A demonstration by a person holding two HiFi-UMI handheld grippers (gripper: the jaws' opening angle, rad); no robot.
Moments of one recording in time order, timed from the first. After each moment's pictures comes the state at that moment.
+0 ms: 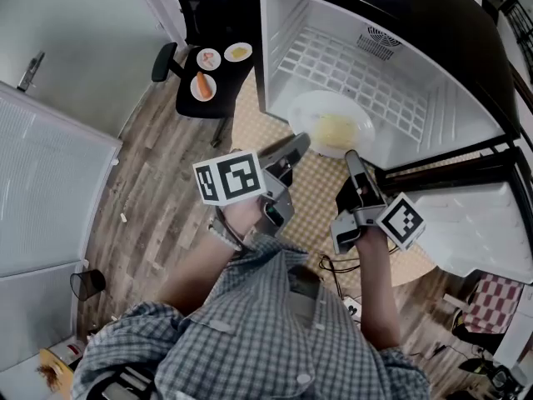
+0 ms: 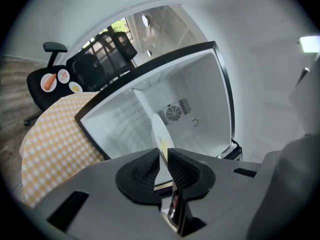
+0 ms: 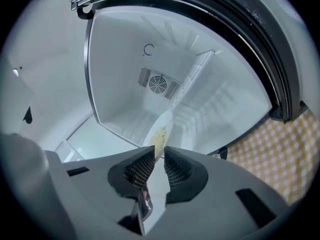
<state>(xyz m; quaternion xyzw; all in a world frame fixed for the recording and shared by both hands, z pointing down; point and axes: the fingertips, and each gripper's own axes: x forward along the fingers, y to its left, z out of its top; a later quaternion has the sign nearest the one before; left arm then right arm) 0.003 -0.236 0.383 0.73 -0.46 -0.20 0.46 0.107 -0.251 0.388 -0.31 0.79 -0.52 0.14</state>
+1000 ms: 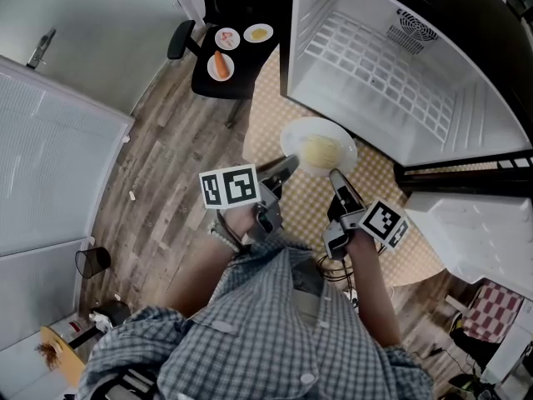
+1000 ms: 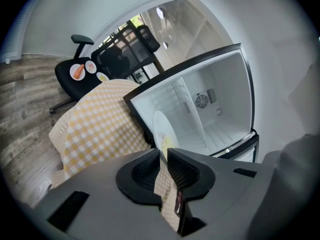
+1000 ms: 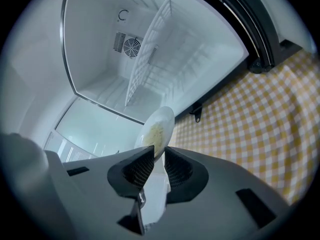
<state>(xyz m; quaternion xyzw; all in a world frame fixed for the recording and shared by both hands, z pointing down) -0.028 -0.176 0.492 0.68 -0.49 -0.14 0.53 0.076 -0.196 0.503 -0.30 0.76 -0.58 0.00</state>
